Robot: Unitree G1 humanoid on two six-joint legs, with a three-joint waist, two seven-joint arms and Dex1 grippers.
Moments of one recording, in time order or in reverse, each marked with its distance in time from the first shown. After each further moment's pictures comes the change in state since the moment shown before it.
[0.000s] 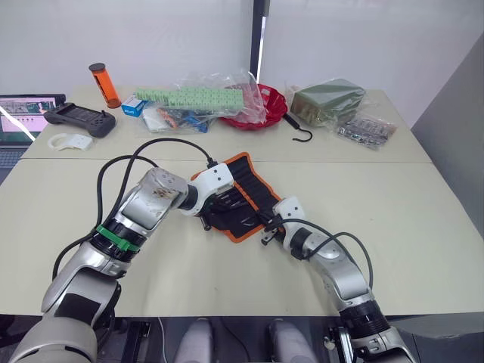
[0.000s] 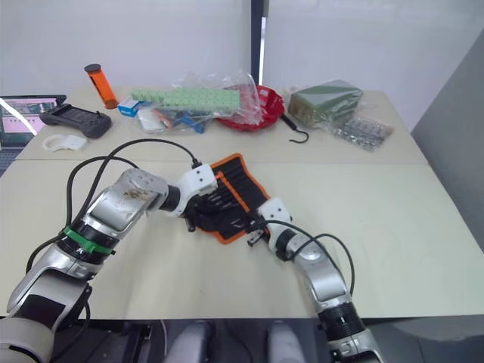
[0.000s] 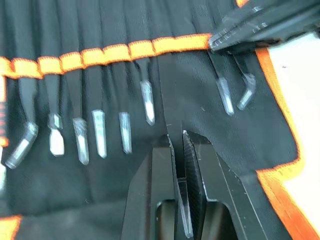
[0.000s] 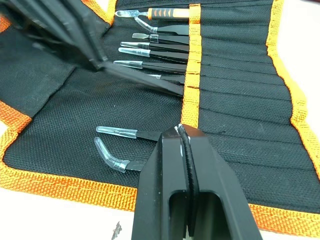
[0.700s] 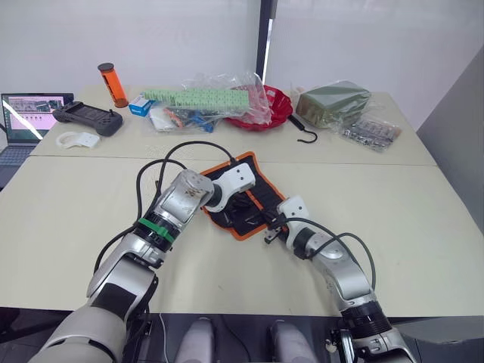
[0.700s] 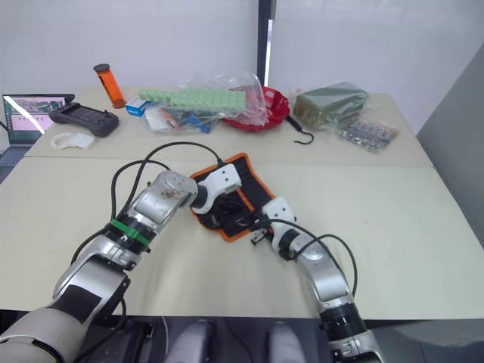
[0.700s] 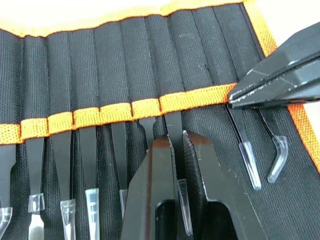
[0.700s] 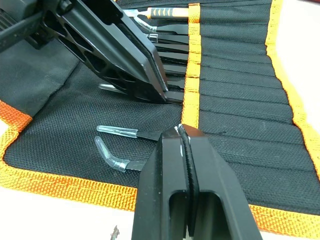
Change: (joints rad) left arm -0.069 -0.223 0.014 0.314 0.100 -0.204 0.047; right arm 0.006 0.000 -0.025 -0.001 -0.001 0.002 -0.009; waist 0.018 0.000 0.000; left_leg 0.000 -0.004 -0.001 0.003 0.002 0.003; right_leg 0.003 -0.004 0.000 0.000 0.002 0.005
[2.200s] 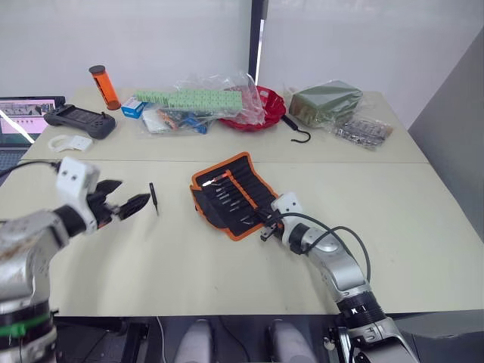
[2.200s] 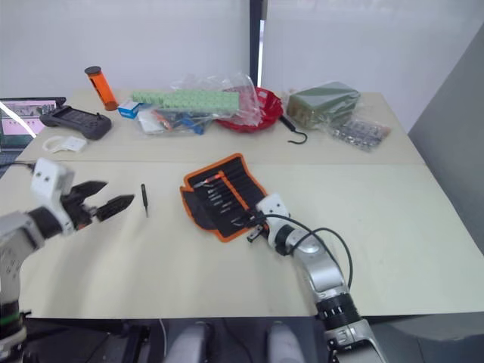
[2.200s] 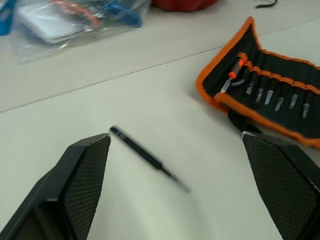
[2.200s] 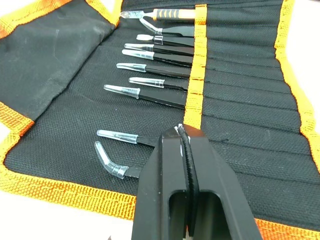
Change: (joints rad) left arm 0.884 0.248 1.045 -0.774 -0.364 0.159 0.145; right arm -0.073 0.011 0.011 0.103 0.012 -0.017 0.057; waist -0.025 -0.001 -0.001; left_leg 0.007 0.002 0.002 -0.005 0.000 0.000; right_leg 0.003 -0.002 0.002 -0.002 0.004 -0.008
